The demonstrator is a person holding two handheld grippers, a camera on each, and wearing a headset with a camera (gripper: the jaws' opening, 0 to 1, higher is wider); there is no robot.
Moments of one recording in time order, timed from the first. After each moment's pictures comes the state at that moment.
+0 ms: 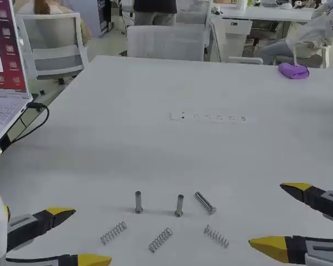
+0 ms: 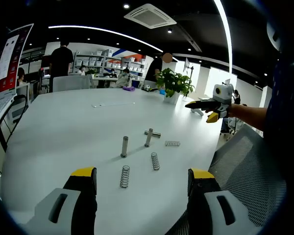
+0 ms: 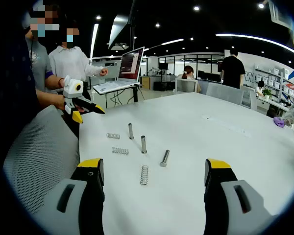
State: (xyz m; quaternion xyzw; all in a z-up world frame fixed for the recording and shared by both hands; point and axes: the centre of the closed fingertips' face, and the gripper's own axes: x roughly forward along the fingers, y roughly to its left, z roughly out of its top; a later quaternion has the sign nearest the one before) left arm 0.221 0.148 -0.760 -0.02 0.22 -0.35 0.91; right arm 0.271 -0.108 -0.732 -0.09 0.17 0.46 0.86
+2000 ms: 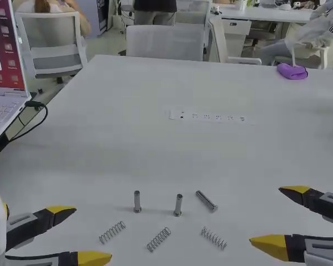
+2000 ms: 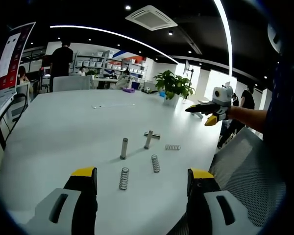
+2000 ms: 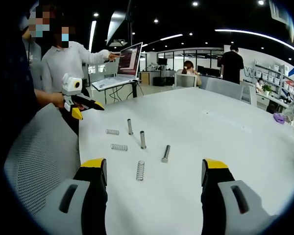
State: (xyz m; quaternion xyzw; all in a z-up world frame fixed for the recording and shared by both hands) left arm 0.226 0.147 -0.757 -0.02 0.22 -0.35 0.91; right arm 0.275 -0.111 -0.735 -0.10 0.19 0.46 0.86
